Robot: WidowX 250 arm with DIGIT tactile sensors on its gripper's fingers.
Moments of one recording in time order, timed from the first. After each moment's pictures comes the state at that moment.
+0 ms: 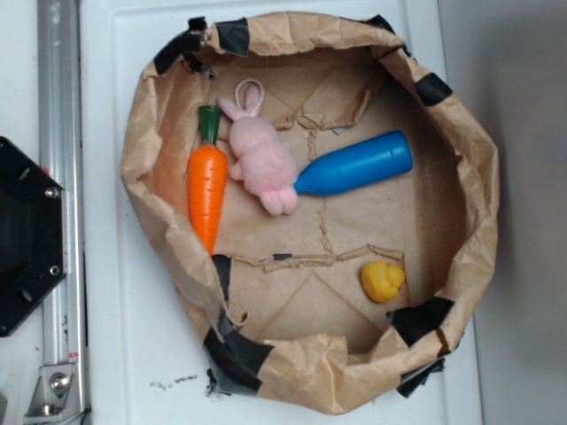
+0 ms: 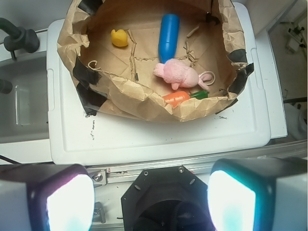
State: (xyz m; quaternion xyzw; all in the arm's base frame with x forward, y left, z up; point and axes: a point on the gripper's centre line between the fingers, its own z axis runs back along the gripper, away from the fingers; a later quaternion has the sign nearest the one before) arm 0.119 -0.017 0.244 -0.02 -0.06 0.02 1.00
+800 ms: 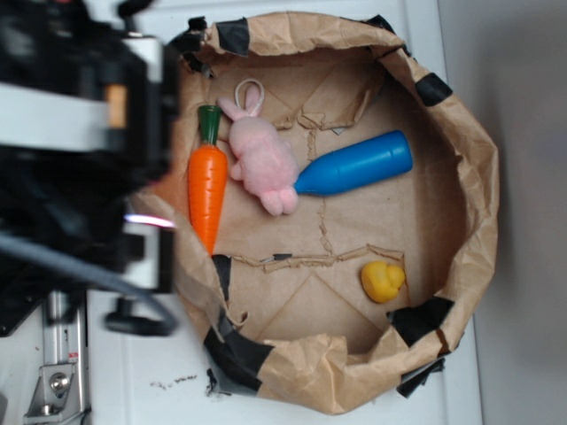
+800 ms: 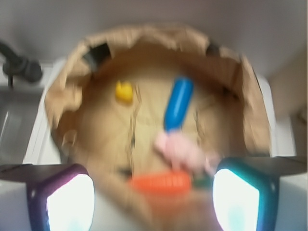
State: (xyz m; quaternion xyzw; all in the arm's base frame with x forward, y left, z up) arm 0.215 -0.006 0.197 -0.01 -0.18 -0.08 0.98
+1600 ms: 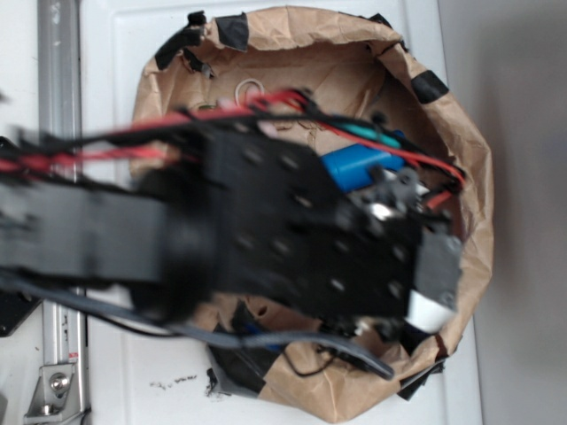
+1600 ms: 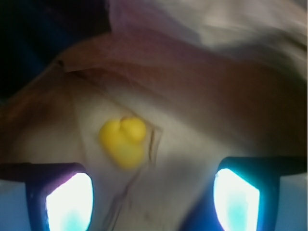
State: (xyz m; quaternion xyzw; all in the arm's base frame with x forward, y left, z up) arm 0.313 -0.059 0.067 0.05 -0.10 -0.29 0.95
